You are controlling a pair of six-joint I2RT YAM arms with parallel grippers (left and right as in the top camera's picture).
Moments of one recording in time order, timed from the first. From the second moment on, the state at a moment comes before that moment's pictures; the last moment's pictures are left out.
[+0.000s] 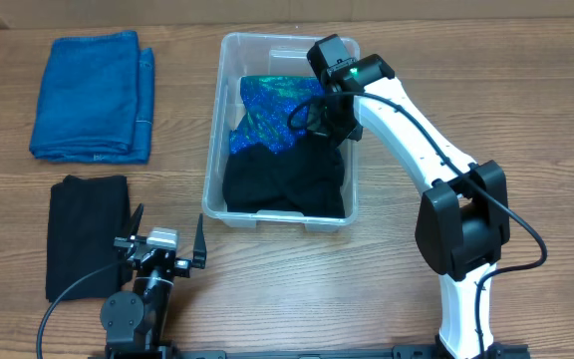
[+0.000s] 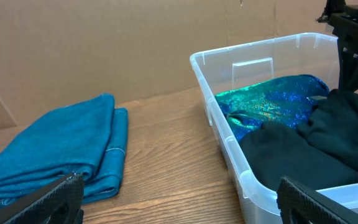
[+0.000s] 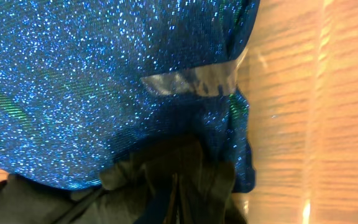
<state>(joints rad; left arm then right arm) 0.03 0.01 0.01 -0.06 0.15 0.16 0.44 2.17 1.92 -1.09 -0.06 0.61</state>
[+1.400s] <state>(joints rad) 0.03 0.01 0.01 -0.06 0.15 0.16 0.59 2.13 1.91 -1.10 0.11 0.57</state>
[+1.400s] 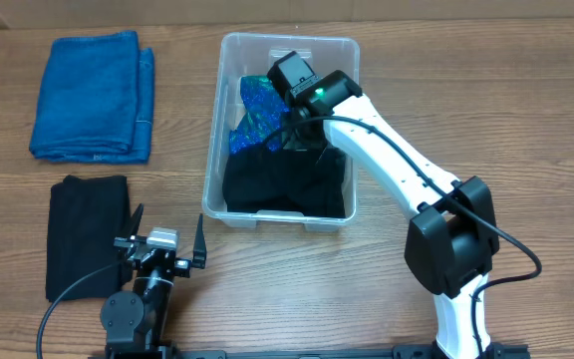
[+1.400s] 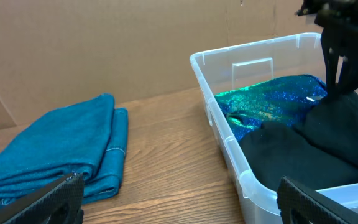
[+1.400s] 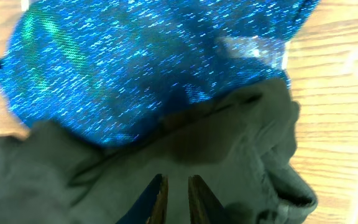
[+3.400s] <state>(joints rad) 0.03 0.46 0.66 -0.55 0.21 0.16 -0.33 2.00 2.19 -1.64 0.14 0.80</state>
